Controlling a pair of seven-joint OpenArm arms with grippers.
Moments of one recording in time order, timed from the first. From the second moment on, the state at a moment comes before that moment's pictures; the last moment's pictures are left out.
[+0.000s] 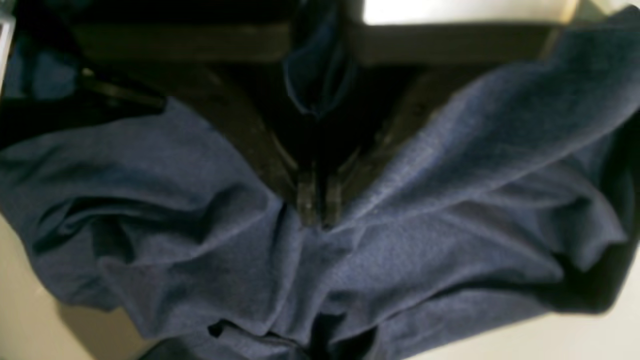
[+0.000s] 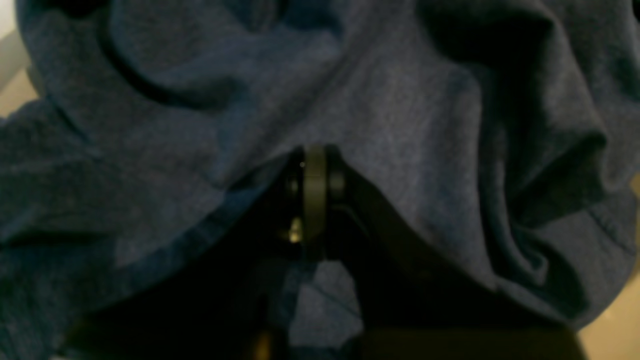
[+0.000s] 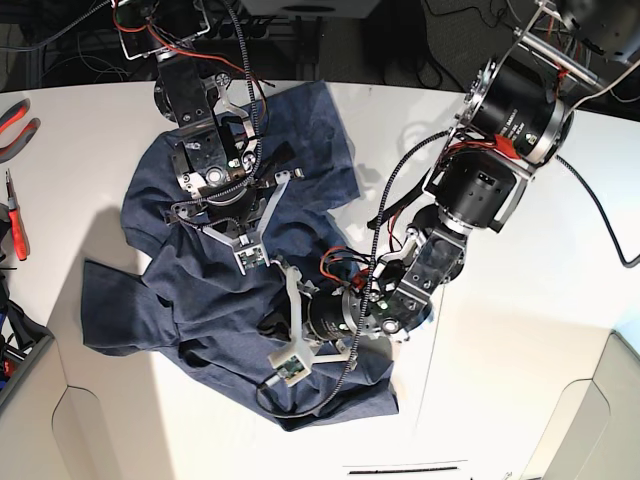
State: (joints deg) left arm -30.8 -2.4 31.2 48.7 -4.2 -34.4 11.2; right arm -0.7 -0.9 -16.4 78.4 -12.4 0.6 -47.7
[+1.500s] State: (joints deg) left arm -30.3 -9.6 11.9 50.5 -17.0 -25.5 15.5; right arm -2.1 -2.5 -16.1 78.4 -13.7 -0.3 -45.3
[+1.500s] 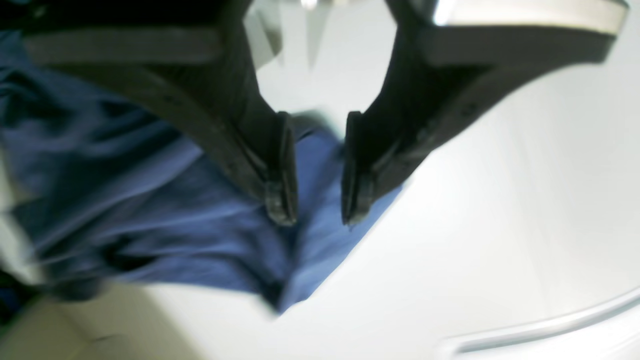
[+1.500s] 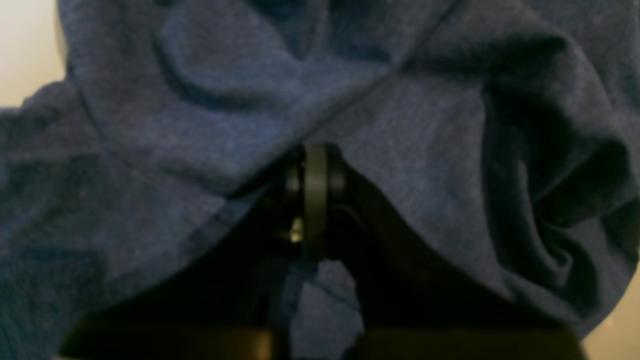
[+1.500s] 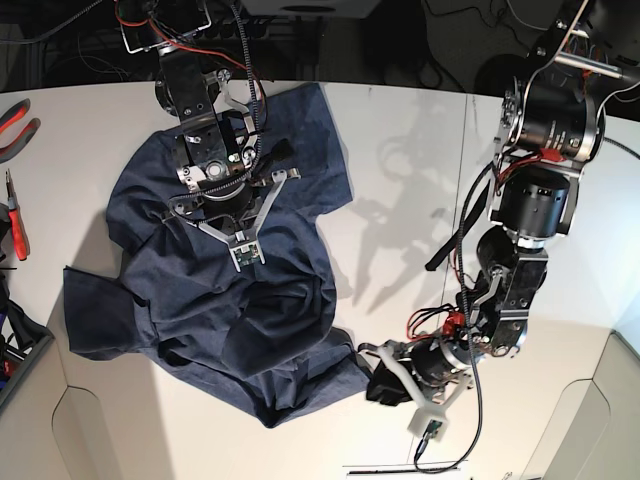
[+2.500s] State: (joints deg) left arm -31.1 4.5 11.9 33.5 -11.0 -20.6 4.1; right arm -2.3 -2.4 -16.1 78.4 -13.7 -0.3 -44.6
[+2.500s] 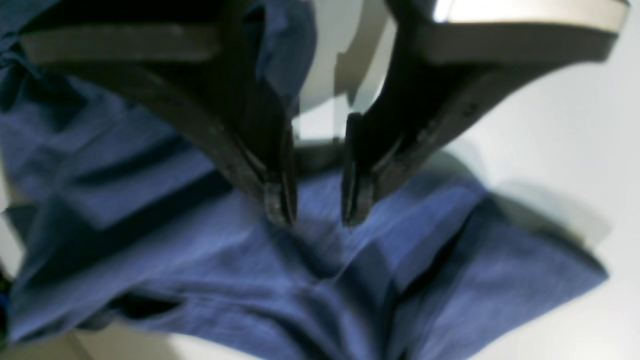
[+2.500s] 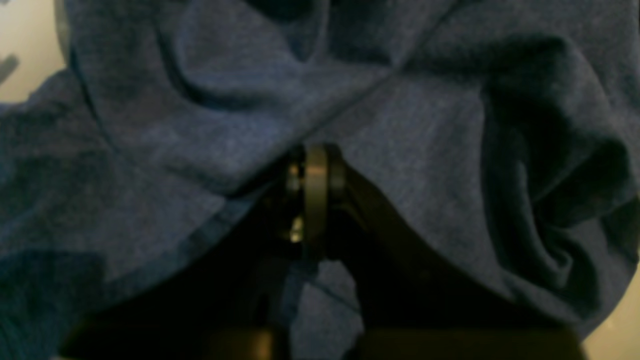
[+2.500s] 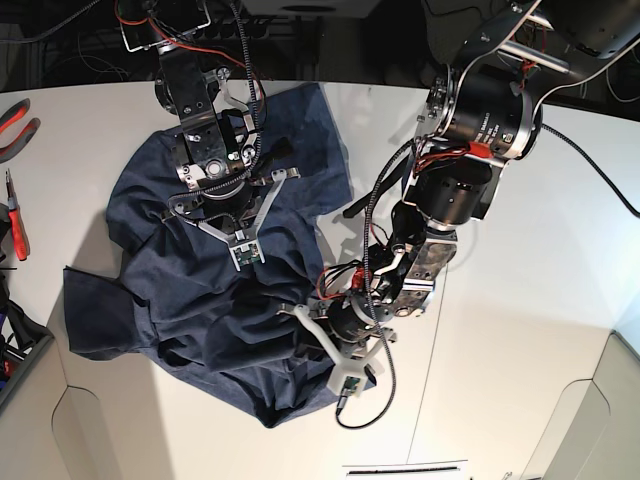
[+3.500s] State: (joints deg) left arm -30.8 4.9 15.7 36.8 -13.8 -31.9 9.0; right arm -2.6 -2.4 -16.3 78.5 -13.7 -0.3 -44.0
